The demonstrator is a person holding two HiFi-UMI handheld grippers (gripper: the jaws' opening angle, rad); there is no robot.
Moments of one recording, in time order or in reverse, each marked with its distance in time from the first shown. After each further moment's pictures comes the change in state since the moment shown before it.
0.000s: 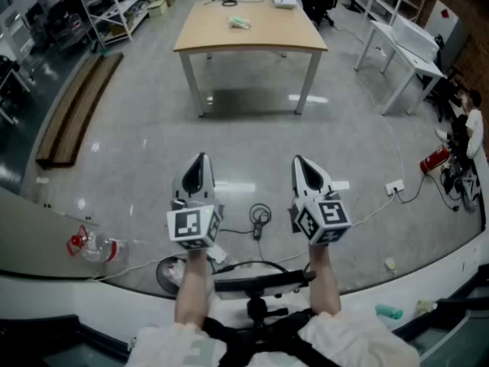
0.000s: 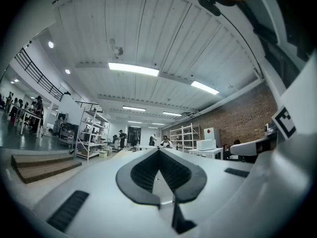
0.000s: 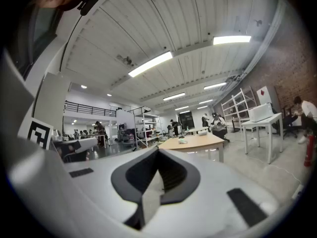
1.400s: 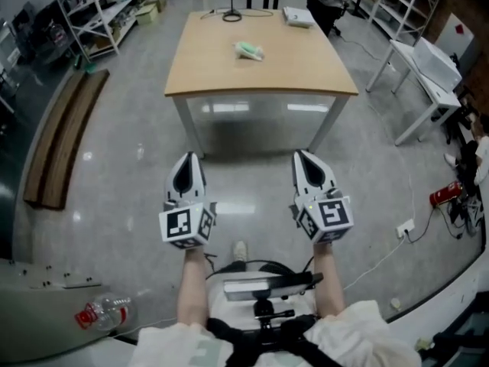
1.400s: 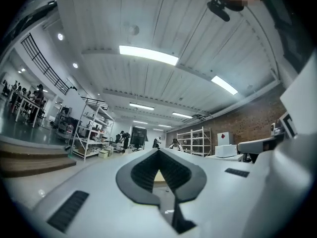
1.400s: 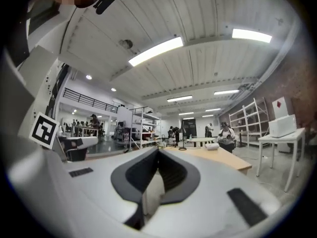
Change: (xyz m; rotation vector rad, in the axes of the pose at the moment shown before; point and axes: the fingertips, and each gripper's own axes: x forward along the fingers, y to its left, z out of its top) left arm 0.454 0.222 -0.010 -0.086 -0.091 0.001; right arm 0.480 -0.093 0.039 -0.145 -0.045 0.015
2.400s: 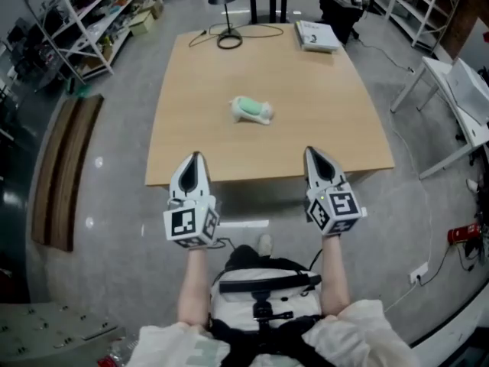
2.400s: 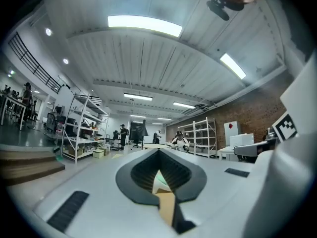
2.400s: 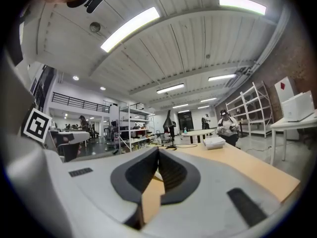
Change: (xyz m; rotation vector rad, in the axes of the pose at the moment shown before) left arm 0.522 0.066 -0.077 0.069 0.059 -0.015; right arm 0.462 -0.296 -0.048 0.087 0.041 -0.030
